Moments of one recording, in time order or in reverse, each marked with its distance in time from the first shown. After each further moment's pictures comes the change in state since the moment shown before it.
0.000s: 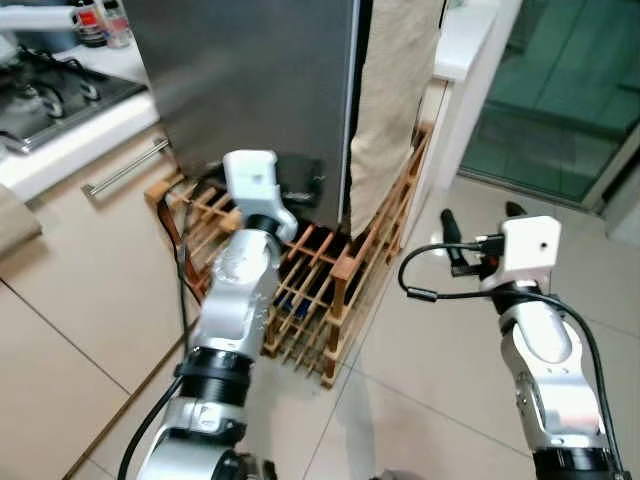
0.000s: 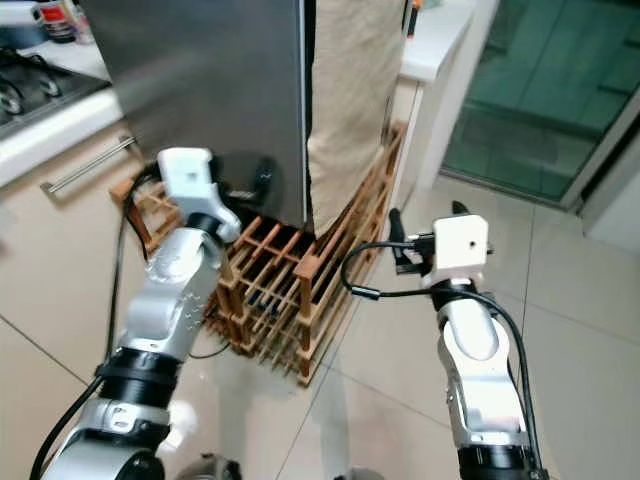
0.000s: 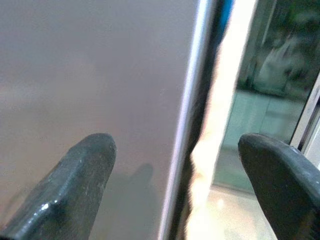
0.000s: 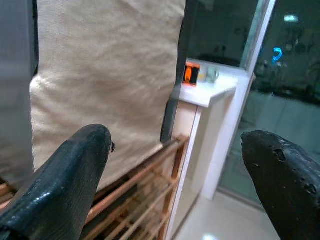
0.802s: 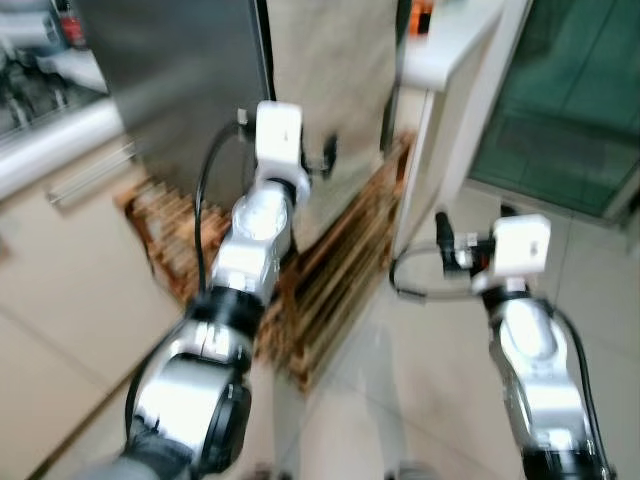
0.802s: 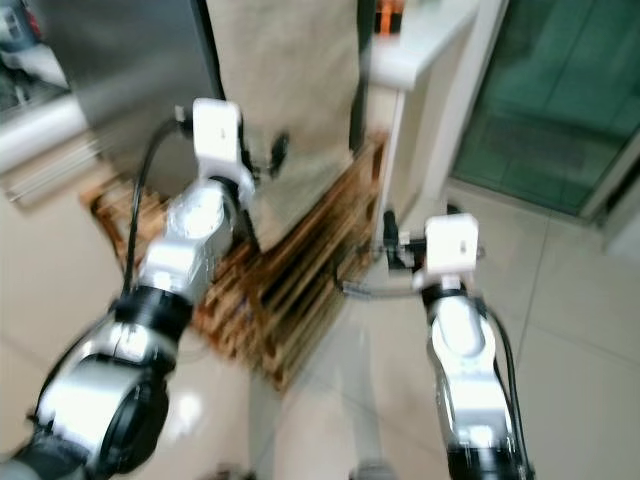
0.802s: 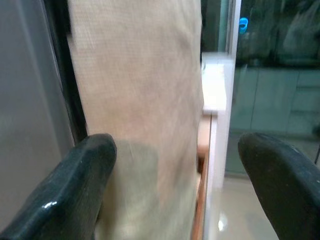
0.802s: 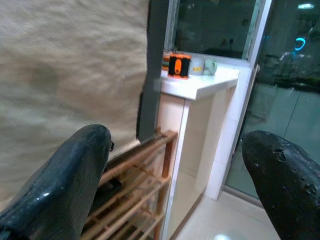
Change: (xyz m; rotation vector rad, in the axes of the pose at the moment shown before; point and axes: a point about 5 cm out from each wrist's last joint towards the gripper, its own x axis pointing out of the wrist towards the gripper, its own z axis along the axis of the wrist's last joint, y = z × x) left arm 0.034 0.013 0.005 0.157 0.044 0.027; right arm -0.002 0.017 -0.009 0.020 0.019 0.008
